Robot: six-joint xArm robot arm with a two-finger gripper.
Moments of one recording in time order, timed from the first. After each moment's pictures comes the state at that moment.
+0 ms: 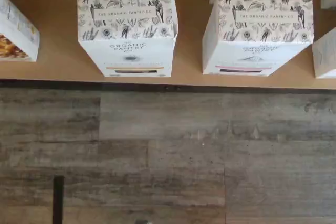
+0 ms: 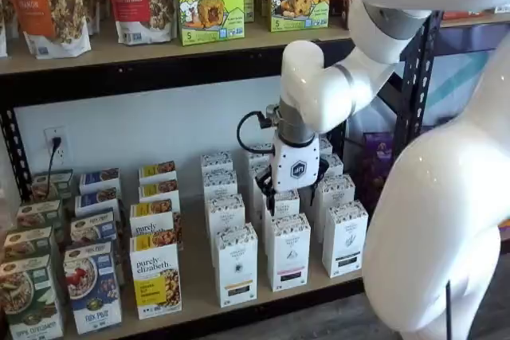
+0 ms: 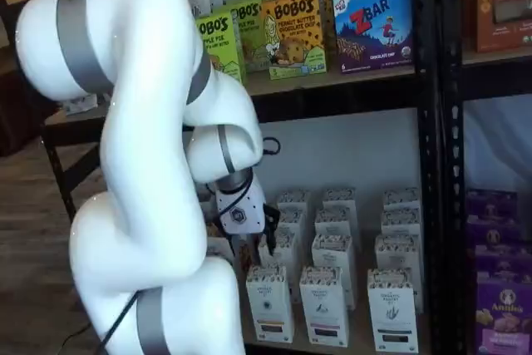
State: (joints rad) arm 0.21 -0.19 -0.44 -0.16 0.48 0.36
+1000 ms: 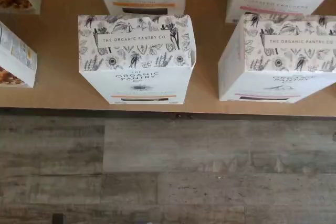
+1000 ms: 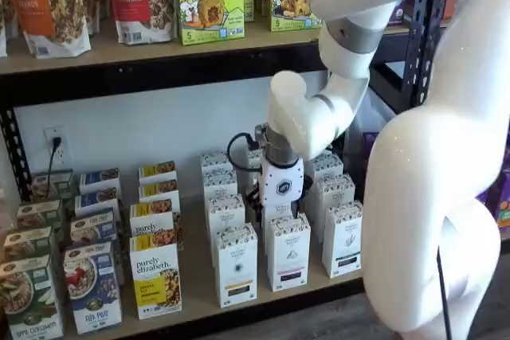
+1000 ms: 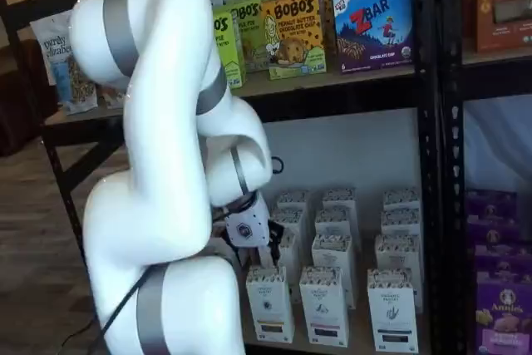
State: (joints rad) arm 0.20 0.13 -0.56 -0.26 0.25 0.46
